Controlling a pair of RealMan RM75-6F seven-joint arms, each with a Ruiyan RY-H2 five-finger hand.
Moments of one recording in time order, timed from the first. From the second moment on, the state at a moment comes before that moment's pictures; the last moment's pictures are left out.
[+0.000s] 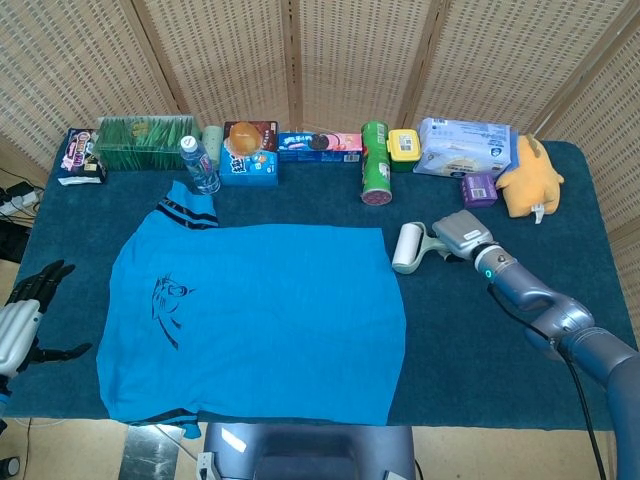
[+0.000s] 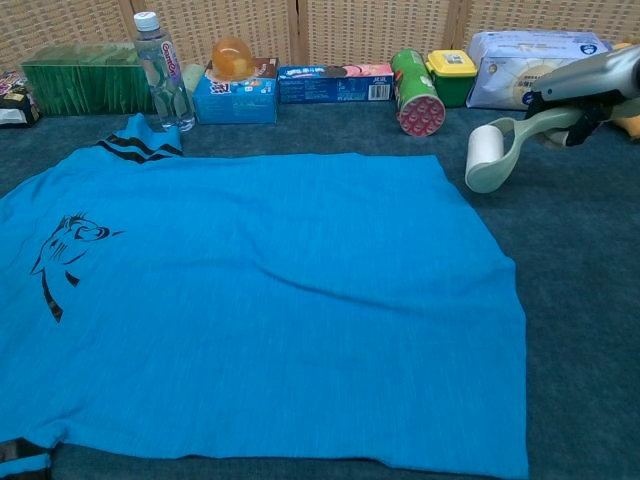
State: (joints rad) left arm -0.20 -0.81 -0.06 -2.03 1.29 1.23 -0.08; right arm 0.99 -1.36 -0.04 -0.93 -1.56 0.53 0.42
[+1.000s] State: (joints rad) left arm -0.16 -0.84 -0.03 -1.97 1.38 1.28 -0.18; right arm 1.18 -1.21 0.01 -1.32 -1.43 0.29 0.13
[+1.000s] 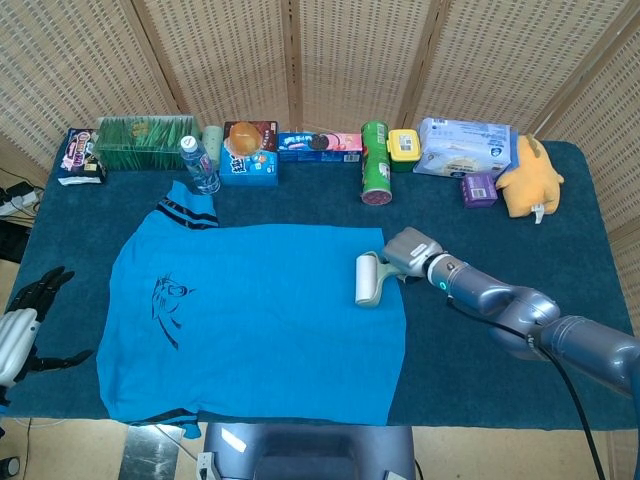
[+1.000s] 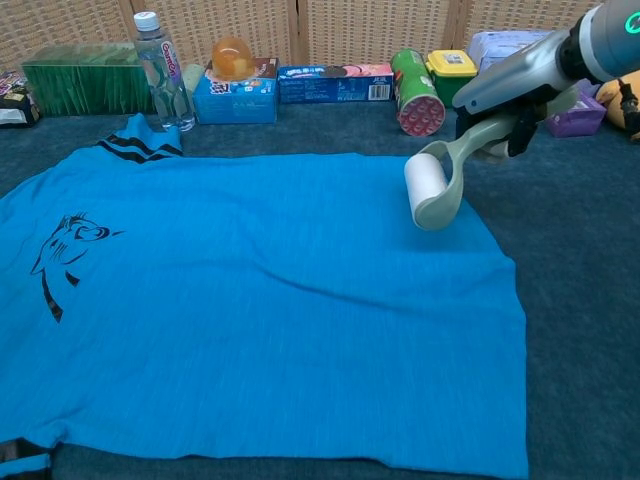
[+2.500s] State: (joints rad) left arm -0.14 -0.86 -0.01 -1.91 1.41 1.29 -0.26; right arm 1.41 -1.46 -0.18 -1.43 -0.50 0.67 -0.89
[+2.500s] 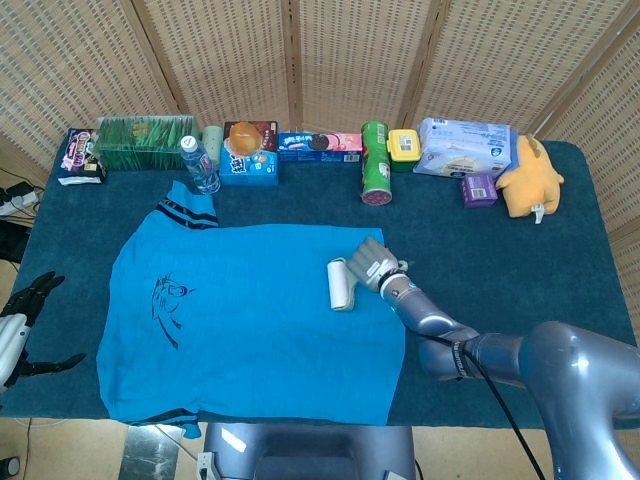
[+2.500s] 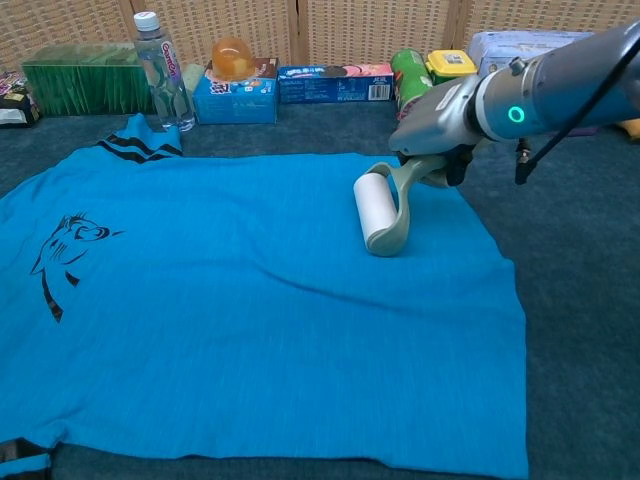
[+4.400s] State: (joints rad) left arm -0.12 -0.88 -0.01 -1.89 1.40 1.30 -0.29; right arm 1.65 -1.63 -0.25 -1.49 -0.01 0.90 -1.43
